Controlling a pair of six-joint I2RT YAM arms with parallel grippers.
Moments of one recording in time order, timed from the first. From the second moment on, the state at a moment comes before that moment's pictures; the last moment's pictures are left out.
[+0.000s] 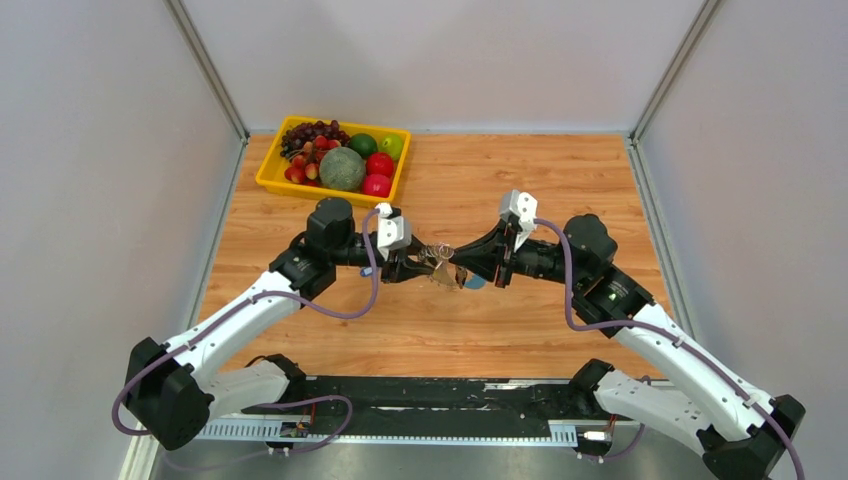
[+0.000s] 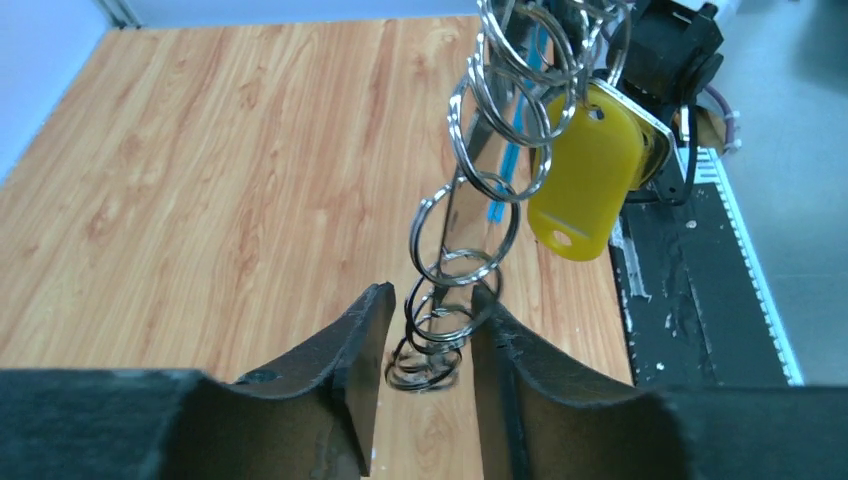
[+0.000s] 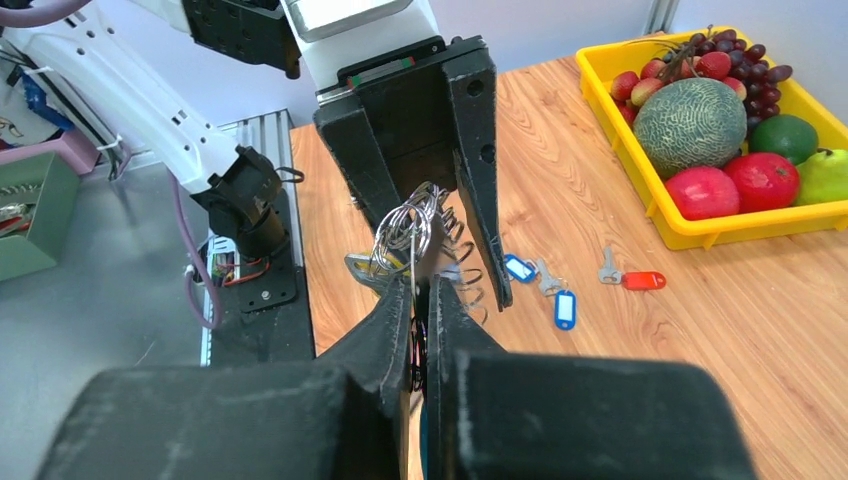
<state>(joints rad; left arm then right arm) -0.63 1.10 0.82 0.03 0.91 0.29 0.72 0.86 0.87 -0.03 -0.60 0.09</state>
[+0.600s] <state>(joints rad) -0.63 0.79 0.83 -0.04 0.32 -0.21 0.75 0.82 0.86 0.11 -0.27 0.22</state>
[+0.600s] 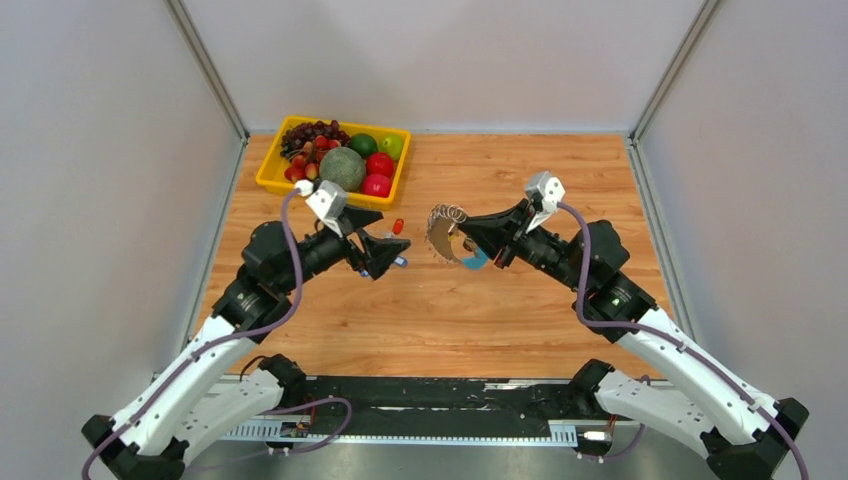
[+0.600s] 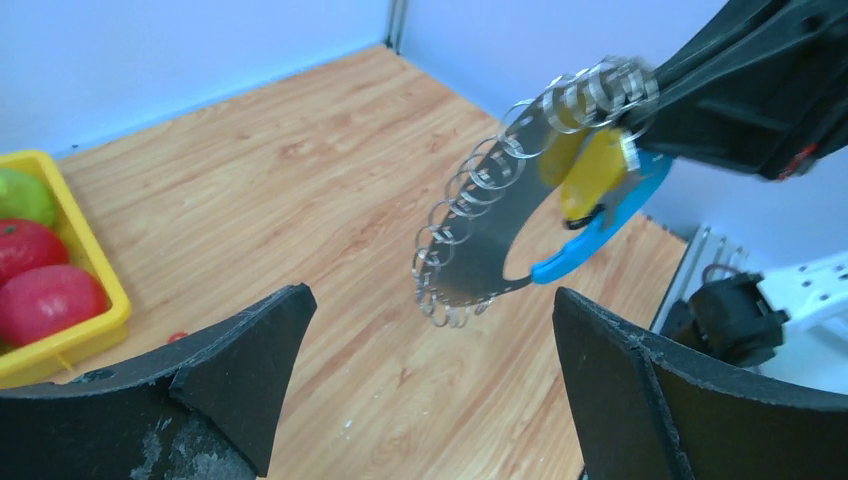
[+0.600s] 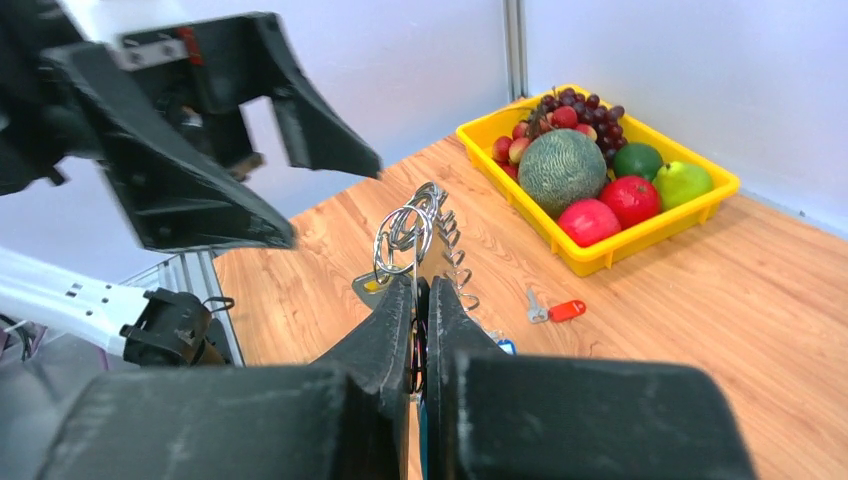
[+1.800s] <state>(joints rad) -0.71 0.77 0.68 0.23 0.39 -0.14 1.07 1.02 0.90 0.18 0.18 0.17</state>
